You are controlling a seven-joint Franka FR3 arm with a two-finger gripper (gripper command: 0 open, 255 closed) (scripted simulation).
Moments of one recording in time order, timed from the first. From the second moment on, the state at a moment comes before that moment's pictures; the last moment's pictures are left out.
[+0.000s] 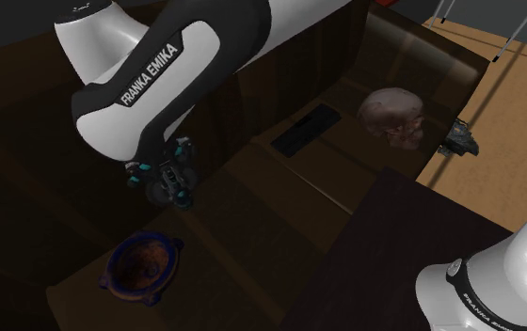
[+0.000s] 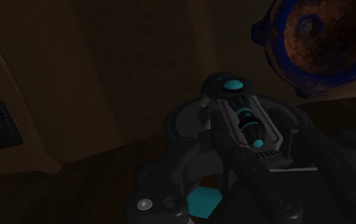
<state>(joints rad) 0.17 0.49 0.16 -1.82 -0.09 2.28 0.63</state>
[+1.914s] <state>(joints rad) 0.38 0.62 0.21 -1.48 -0.12 2.07 0.88</state>
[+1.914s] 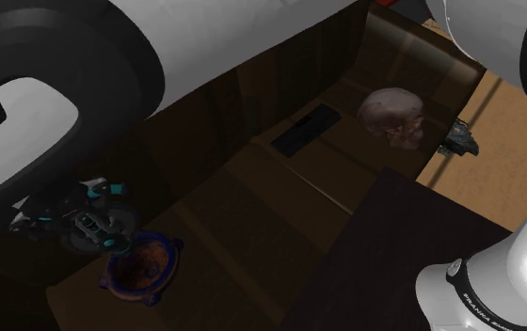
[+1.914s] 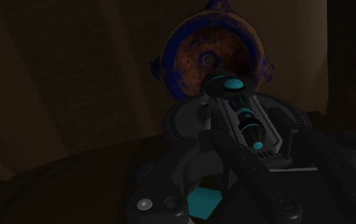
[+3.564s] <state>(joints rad) 0.39 0.72 0.20 -1.52 -0.14 2.20 0.89</state>
